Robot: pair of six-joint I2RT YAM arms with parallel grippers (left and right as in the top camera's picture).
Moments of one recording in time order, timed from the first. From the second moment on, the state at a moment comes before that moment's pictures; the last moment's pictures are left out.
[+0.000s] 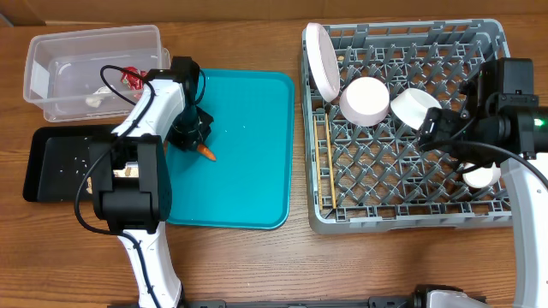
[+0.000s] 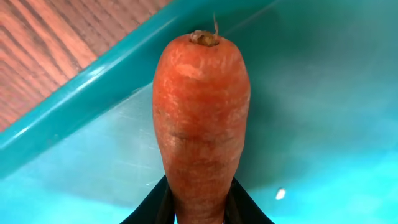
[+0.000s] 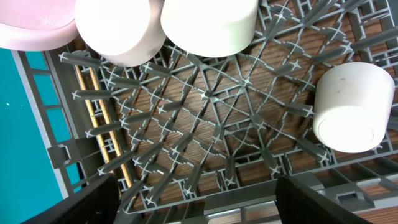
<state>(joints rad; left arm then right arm) -0.05 2.17 1.61 -1.06 -0.03 -1.00 -0.07 1.38 1.49 -1.32 -0.07 0.25</state>
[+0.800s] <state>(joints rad) 0.16 1.86 1.59 -1.22 -0.17 -0.88 -0.07 1.38 1.49 -1.32 -0.07 0.25</state>
